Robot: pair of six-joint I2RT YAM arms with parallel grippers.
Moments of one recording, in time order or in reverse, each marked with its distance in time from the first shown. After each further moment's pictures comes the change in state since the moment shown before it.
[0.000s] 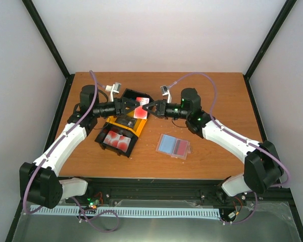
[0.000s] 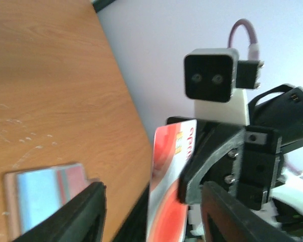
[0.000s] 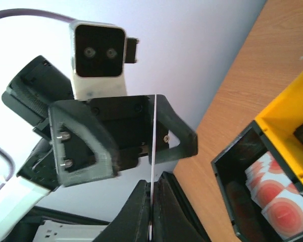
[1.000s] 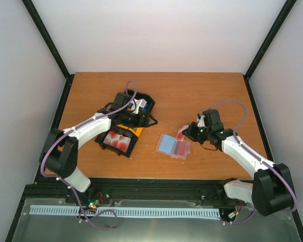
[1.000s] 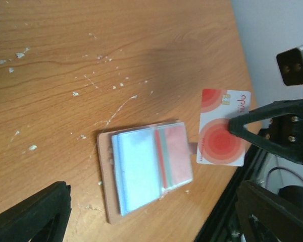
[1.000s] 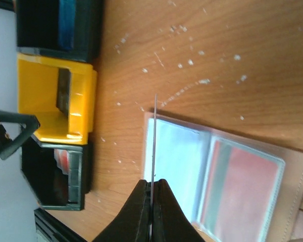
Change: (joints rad) left arm -0.210 0.303 0.059 -0.231 -0.334 0.328; right arm -0.309 -0.248 -0.337 -0.599 0.309 -0.182
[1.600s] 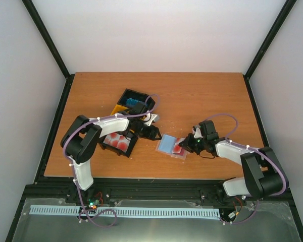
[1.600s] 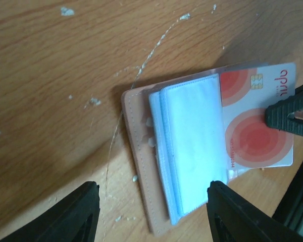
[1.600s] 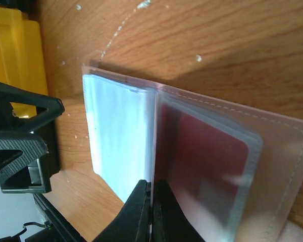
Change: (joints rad) left arm -0.138 0.310 0.092 -0.108 -0.100 0.205; right arm 0.000 0.164 -0.212 0.262 -0.132 0.009
